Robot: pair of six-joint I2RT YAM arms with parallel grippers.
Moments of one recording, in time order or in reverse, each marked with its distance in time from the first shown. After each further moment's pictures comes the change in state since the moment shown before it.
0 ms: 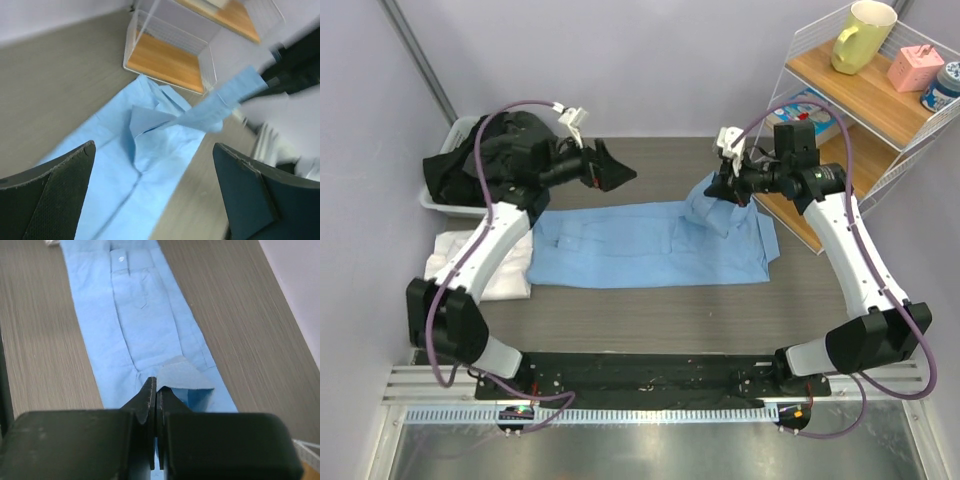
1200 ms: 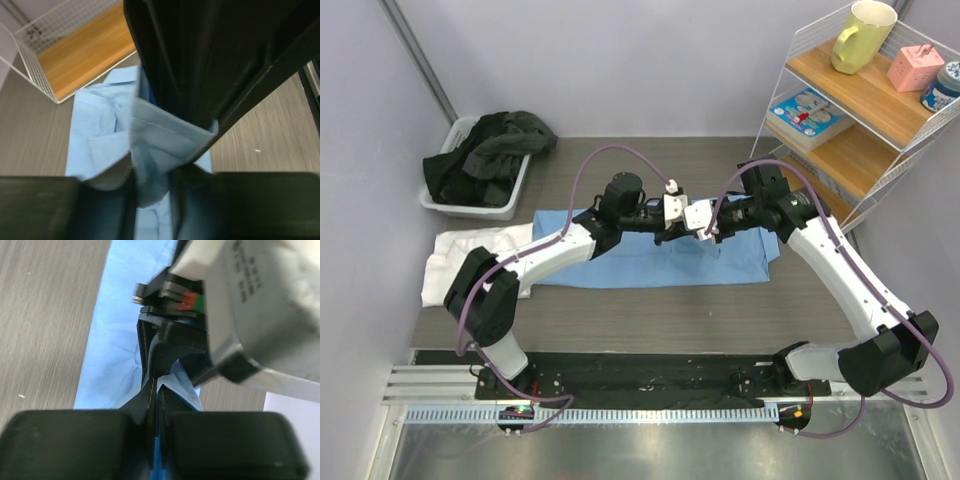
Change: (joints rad) left arm -0.399 0.163 -0.090 0.123 0.073 0.894; right arm 0.223 -0.082 -0.151 -0.162 0.060 -0.692
